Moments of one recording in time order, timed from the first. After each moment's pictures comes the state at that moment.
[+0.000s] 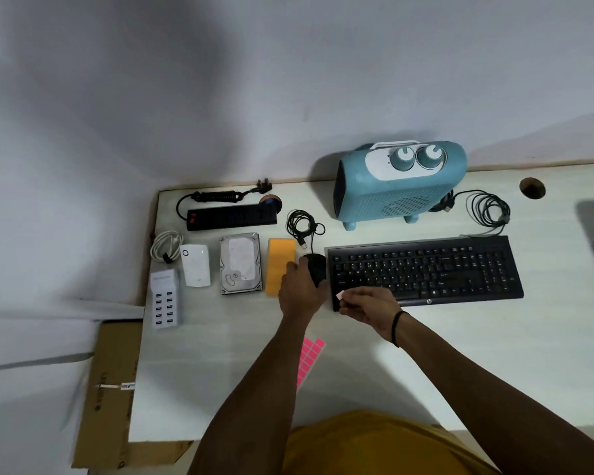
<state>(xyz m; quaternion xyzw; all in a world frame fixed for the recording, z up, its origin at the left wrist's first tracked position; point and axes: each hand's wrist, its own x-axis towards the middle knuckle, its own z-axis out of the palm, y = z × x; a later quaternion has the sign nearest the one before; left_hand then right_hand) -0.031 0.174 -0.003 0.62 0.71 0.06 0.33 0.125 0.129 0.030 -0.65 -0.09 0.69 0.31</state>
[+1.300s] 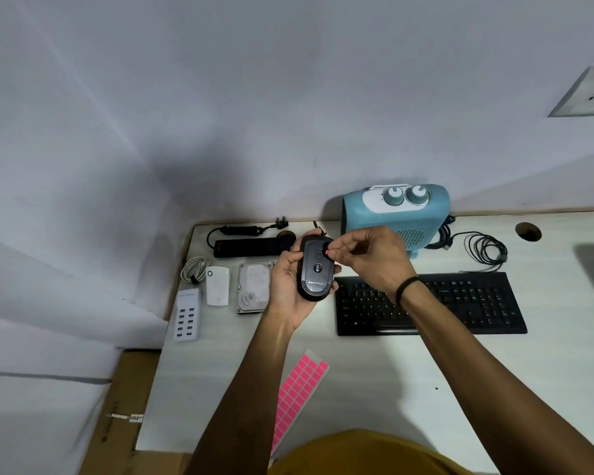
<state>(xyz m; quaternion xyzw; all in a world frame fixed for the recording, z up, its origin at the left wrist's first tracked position) -0.041 0.158 0.165 0.18 0.32 0.47 0.80 0.117 0.160 0.219 -0.63 -0.57 0.40 0.35</state>
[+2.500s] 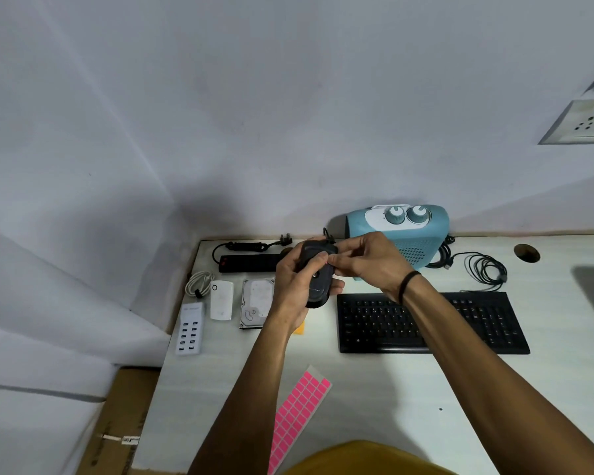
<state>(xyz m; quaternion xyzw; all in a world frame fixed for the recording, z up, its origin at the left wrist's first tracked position) -0.044 0.157 0.188 0.37 0.44 0.50 0.65 0.115 0.178 0.224 -0.57 -0.52 0.55 0.33</state>
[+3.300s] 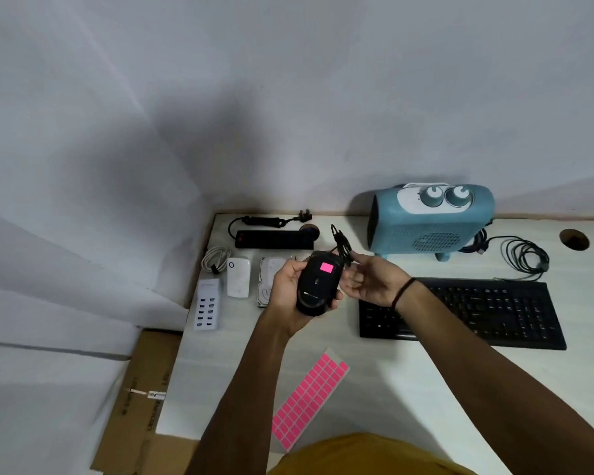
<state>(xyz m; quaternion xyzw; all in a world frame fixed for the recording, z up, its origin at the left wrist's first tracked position) -0.092 0.161 0.153 0.14 0.43 0.38 0.81 0.086 0.212 0.114 -0.49 -0.01 0.83 0.27</state>
